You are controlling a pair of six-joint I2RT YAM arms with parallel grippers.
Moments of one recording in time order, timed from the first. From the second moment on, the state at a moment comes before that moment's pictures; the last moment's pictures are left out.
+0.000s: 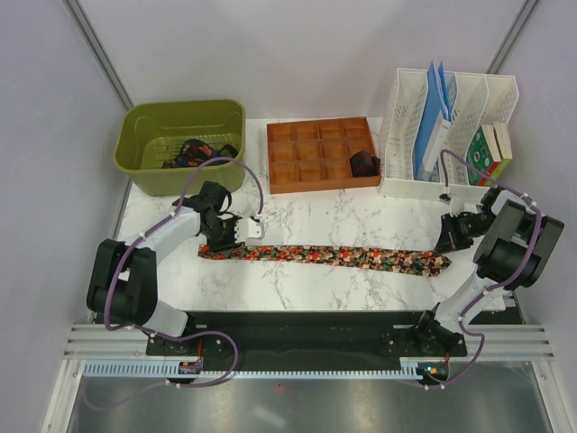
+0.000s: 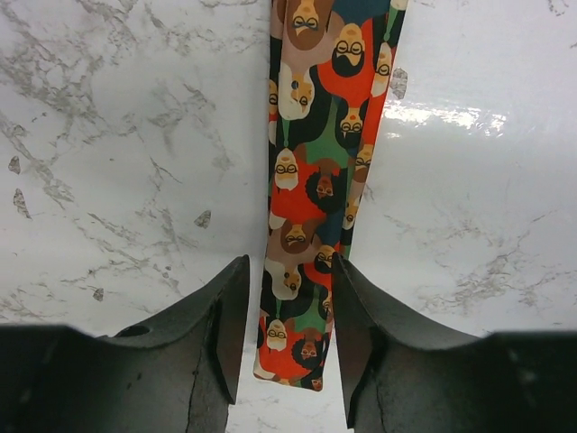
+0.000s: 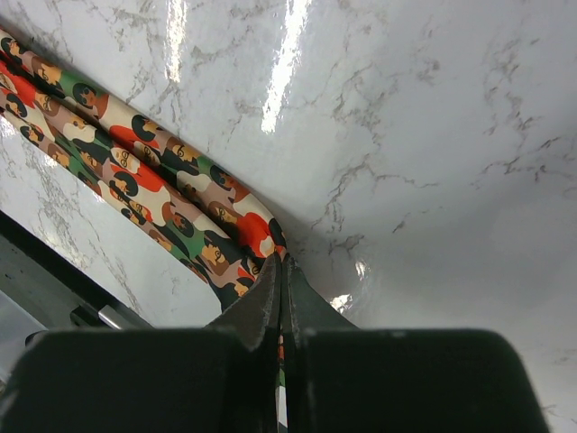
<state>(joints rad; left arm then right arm) -0.27 1.48 0.88 -0.73 0.29 1.19 -0.57 1.82 1.12 -1.01 -0.55 -0.84</state>
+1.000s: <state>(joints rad) -0.20 1.53 0.86 -0.73 0.22 1.31 -0.57 1.83 1.12 -1.02 -0.54 -0.85</state>
